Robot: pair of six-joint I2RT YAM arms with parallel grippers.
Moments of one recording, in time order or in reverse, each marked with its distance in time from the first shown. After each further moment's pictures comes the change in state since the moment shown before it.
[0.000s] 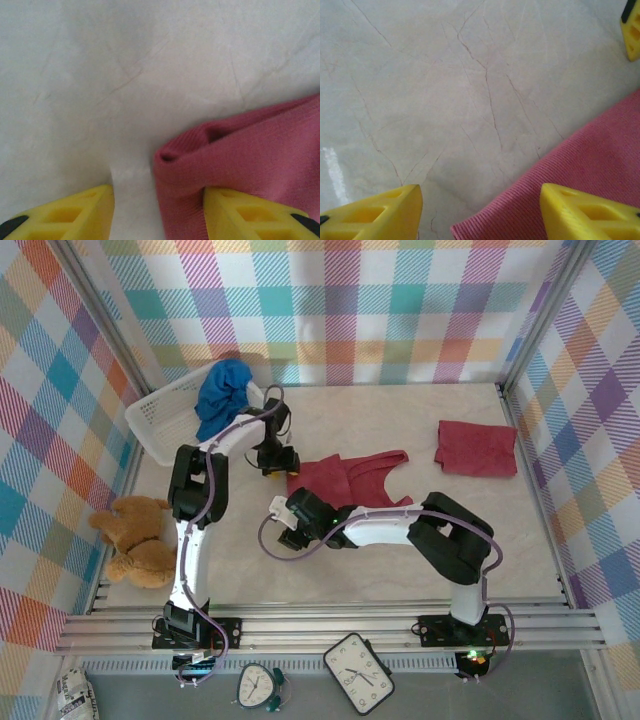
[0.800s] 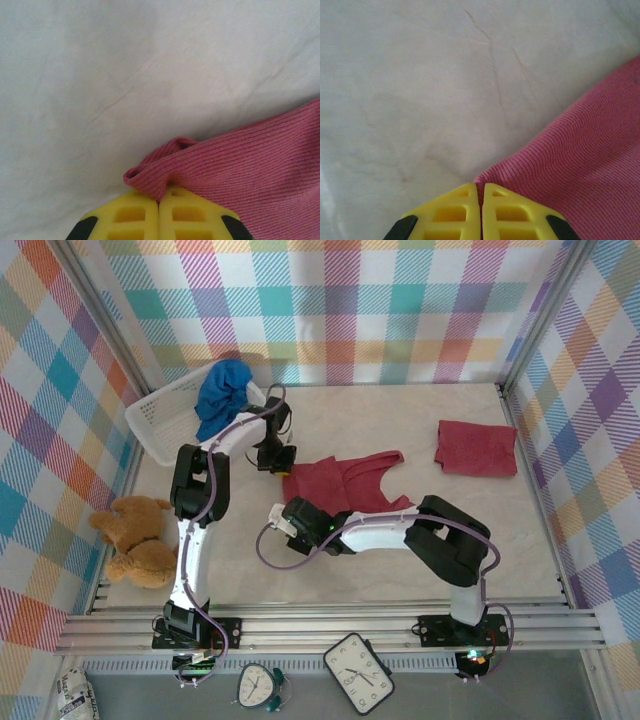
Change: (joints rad) left arm 0.002 -0.002 0.020 -0.051 -0.036 0.045; right arm 0.063 -0.013 -0.022 -0.026 0.093 -0.017
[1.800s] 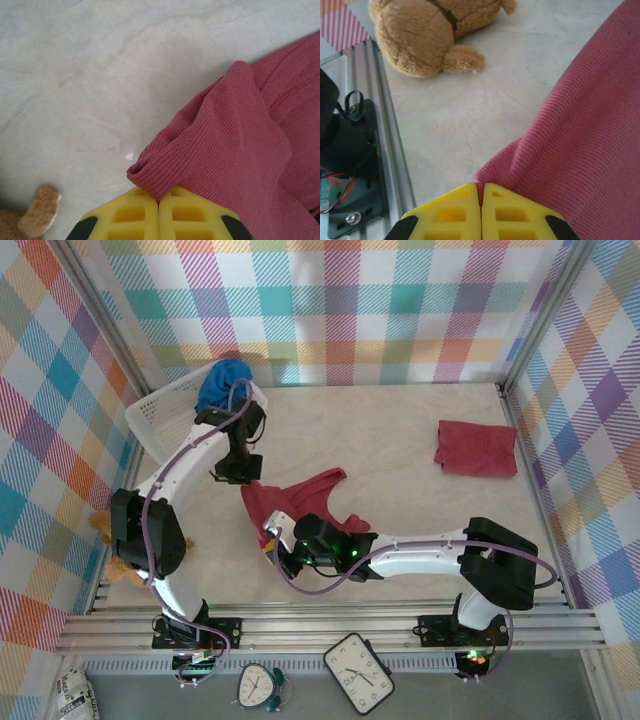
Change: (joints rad) left arm -0.008 -0.547 -0.301 -0.238 -0.265 -0.043; right arm 0.136 -0.278 -0.181 0.259 -0.206 0.418
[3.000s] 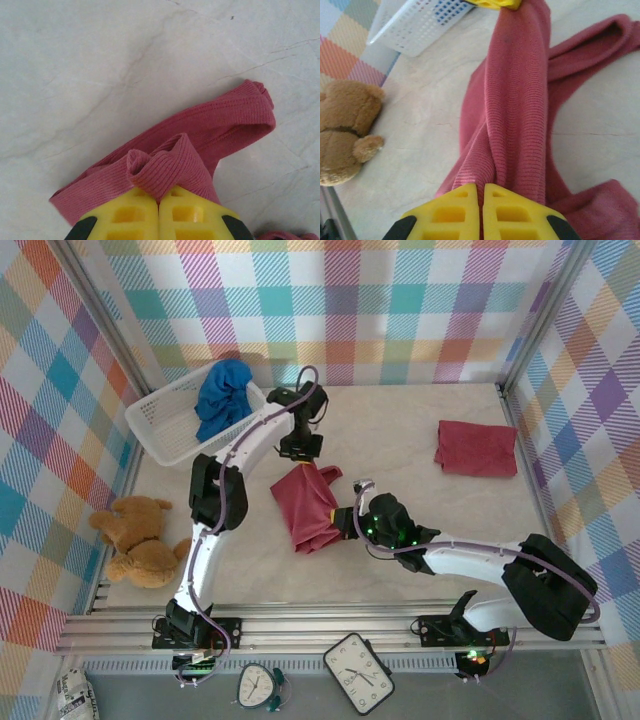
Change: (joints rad) left arm -0.185 0.599 0.673 -0.019 0.126 -0.026; right arm -0.395 -0.291 -0.408 0.176 0.001 0.466
